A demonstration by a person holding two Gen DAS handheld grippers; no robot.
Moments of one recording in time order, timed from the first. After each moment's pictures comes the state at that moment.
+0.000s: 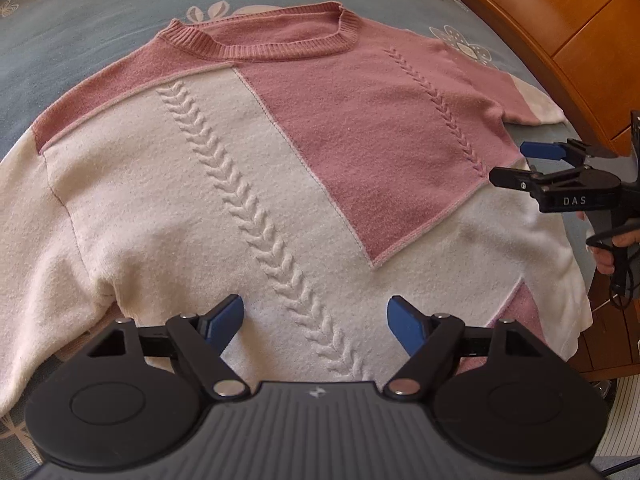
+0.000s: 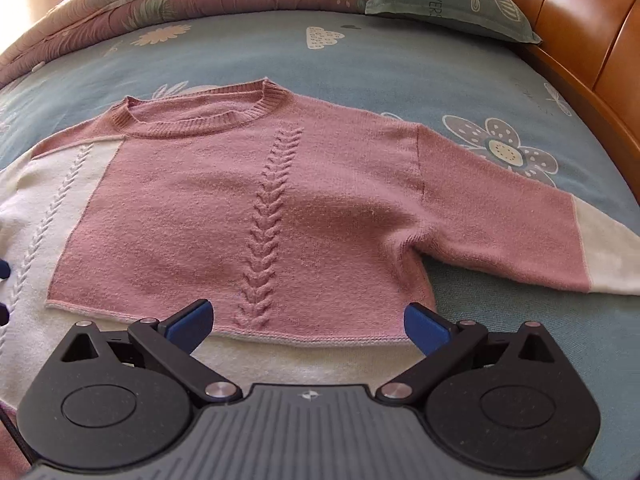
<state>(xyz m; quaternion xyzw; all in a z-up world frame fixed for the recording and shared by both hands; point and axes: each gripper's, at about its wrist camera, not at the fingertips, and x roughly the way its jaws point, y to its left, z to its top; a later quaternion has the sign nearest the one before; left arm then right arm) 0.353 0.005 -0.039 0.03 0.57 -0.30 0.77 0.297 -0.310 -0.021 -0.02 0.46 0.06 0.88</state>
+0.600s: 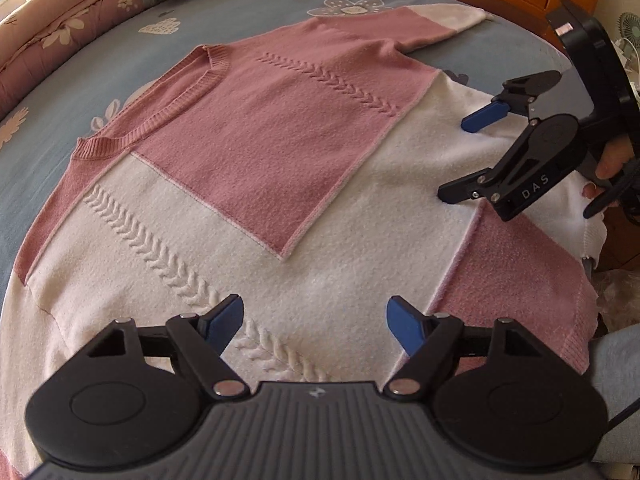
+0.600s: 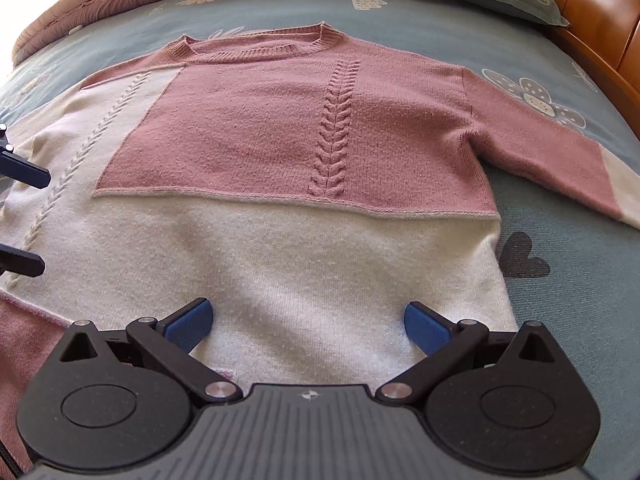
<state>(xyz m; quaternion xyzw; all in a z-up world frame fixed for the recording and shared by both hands) 0.277 -0.062 -0.032 0.24 0.46 -0.37 0.77 0.246 -0.294 -0.052 -0.04 0.49 0.09 0.87</state>
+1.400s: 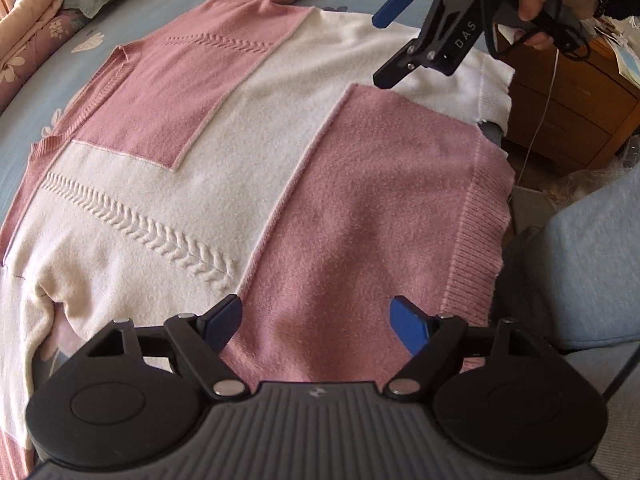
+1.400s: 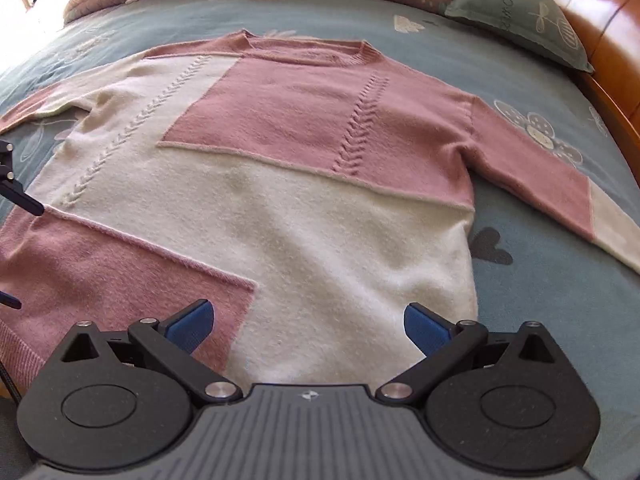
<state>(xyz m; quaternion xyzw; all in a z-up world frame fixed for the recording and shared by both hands) 0.191 -0.037 -0.037 0.31 0.45 -0.41 0.73 0.195 -0.298 -0.019 -0.11 0.46 0.17 0.86</state>
